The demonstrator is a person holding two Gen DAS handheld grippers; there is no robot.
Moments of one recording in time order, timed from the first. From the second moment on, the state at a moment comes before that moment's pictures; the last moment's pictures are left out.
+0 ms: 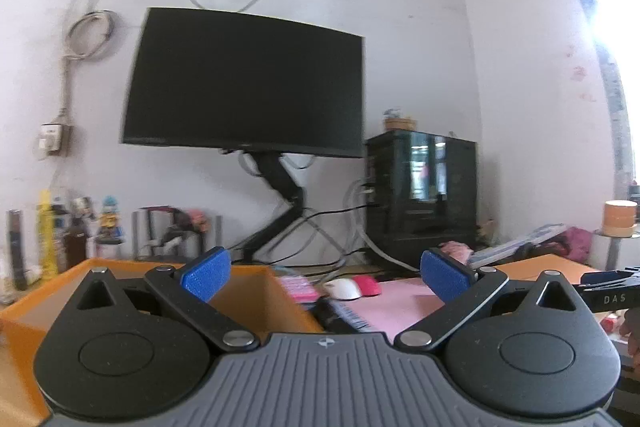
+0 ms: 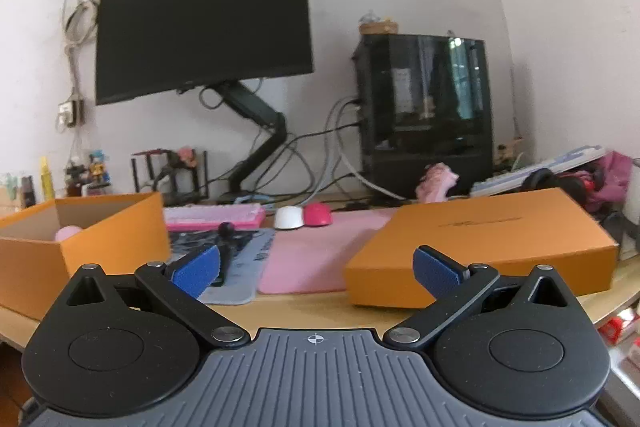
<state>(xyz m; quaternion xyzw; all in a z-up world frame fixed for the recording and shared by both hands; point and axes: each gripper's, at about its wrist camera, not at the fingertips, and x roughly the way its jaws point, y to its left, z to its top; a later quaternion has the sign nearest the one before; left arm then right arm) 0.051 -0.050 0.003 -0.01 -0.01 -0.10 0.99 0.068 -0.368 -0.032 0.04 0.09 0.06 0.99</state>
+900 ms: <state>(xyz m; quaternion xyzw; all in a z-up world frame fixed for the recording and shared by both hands) 0.180 -0.207 -0.029 -0.01 0.08 -0.27 0.96 0.033 -0.539 -0.042 0.10 0.10 -0.14 0.98</state>
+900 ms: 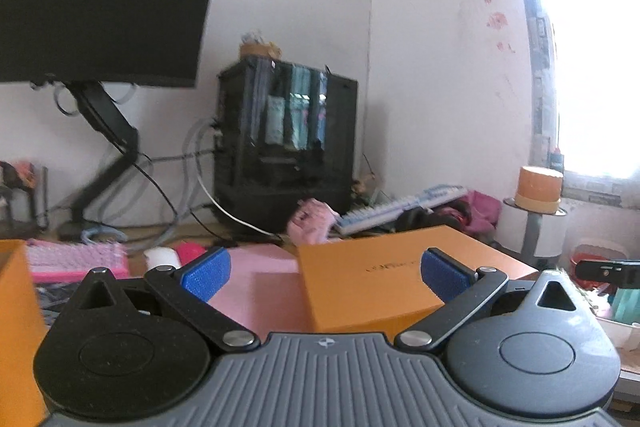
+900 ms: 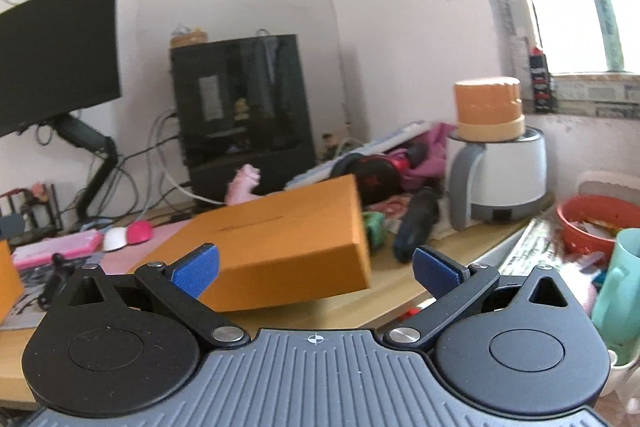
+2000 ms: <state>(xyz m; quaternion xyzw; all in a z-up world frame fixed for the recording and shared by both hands) 0.325 -0.254 -0.042 -0.03 0.22 -0.24 0.95 0.216 -0.652 -0.066 0.23 0.25 -0.05 0.94</state>
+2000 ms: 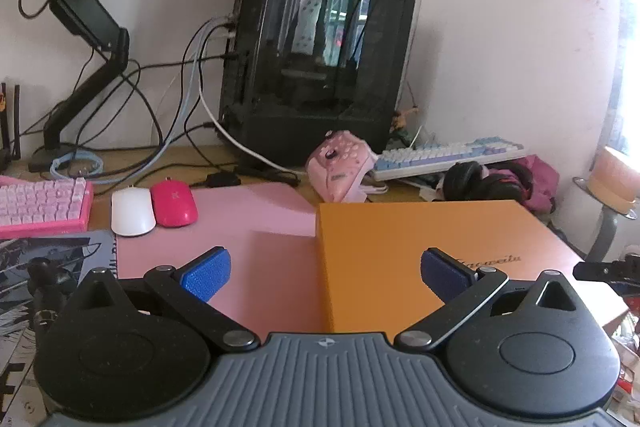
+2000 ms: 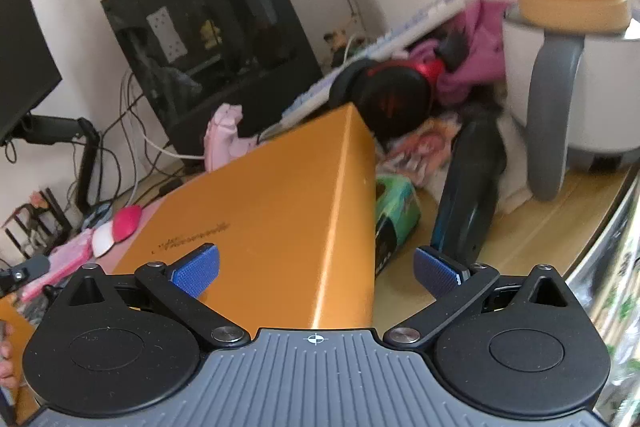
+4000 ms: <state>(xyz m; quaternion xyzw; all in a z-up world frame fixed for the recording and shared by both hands) 0.421 -0.294 -0.100 -0.18 0.43 -0.36 0.81 0.209 -0.680 -0.102 0.32 0.25 0.06 0.91</state>
